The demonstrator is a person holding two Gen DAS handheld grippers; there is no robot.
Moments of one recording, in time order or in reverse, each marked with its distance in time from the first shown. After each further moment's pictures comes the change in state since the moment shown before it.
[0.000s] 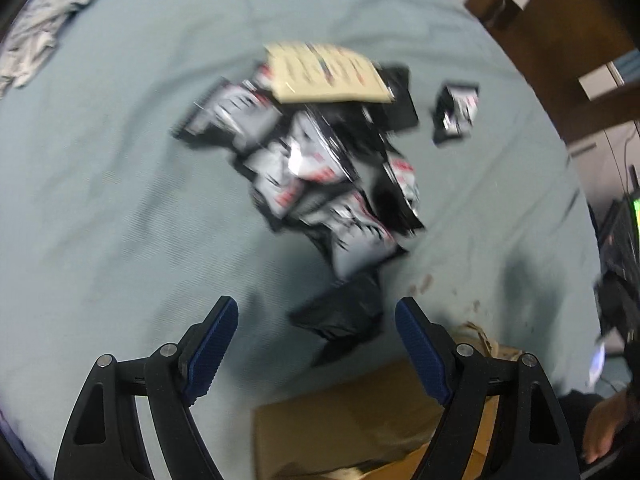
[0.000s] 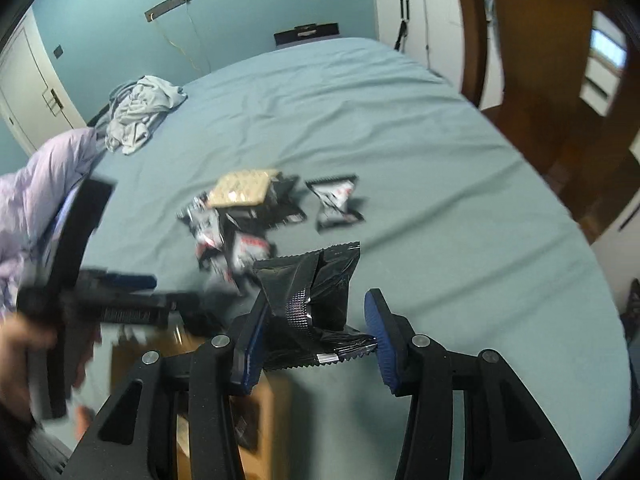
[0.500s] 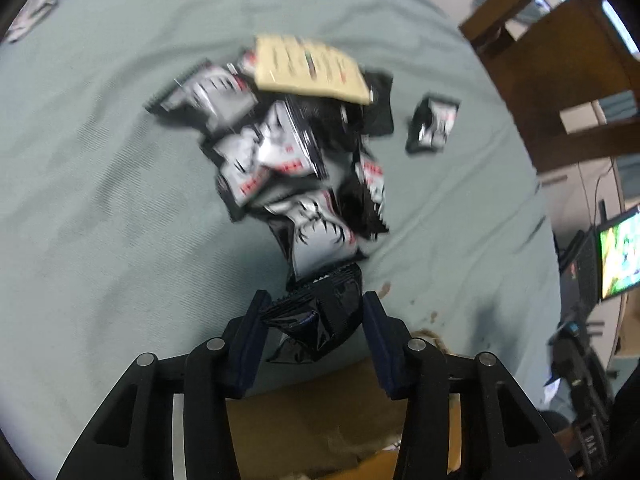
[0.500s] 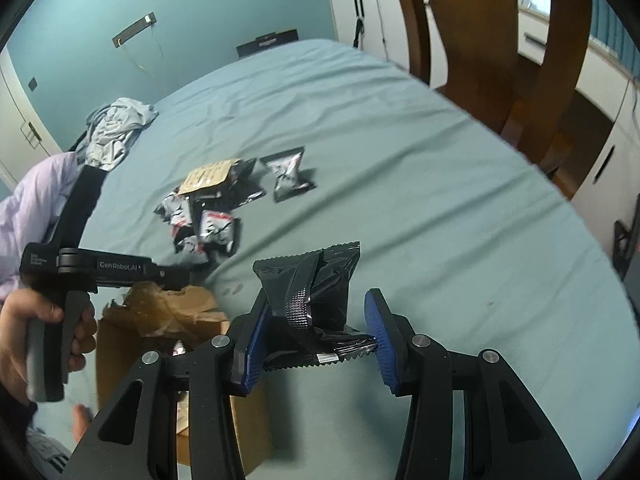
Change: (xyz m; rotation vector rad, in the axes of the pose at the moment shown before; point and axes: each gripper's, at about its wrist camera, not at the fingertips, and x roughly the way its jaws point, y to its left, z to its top) left arm -0.011 0.006 -0.010 -0.112 -0.084 -0.140; right arm -0.021 -0.016 -0.042 0.131 -0.013 -0.010
